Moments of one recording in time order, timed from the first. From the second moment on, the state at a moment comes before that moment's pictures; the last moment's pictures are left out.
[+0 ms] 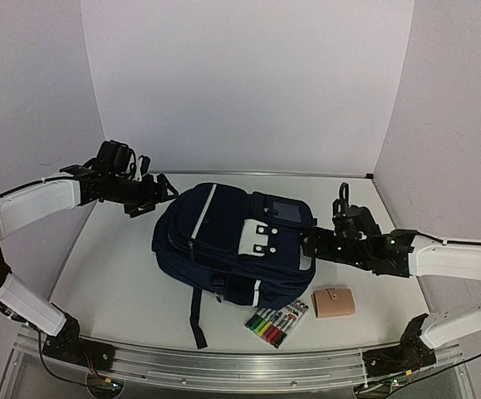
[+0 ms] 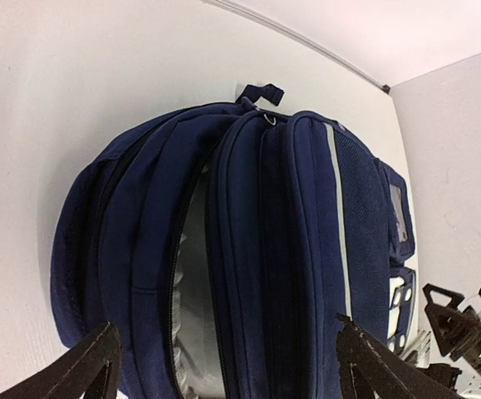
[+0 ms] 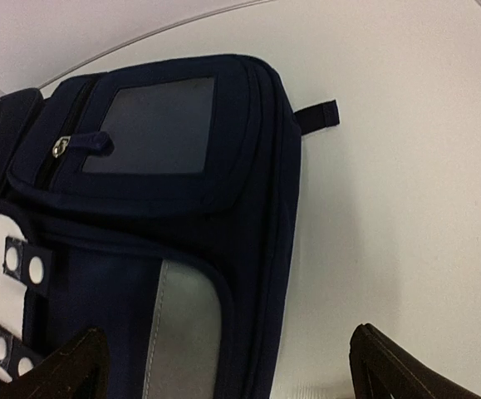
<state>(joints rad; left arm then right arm) -0.44 1.42 1.11 -0.41 0.28 -0.63 0.82 1.23 0.71 -0.20 0.38 0.75</state>
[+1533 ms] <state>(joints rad) -0.42 1.24 0.76 -0.19 0.39 -0.73 0.67 2.03 1.43 -0.02 0.22 0.38</state>
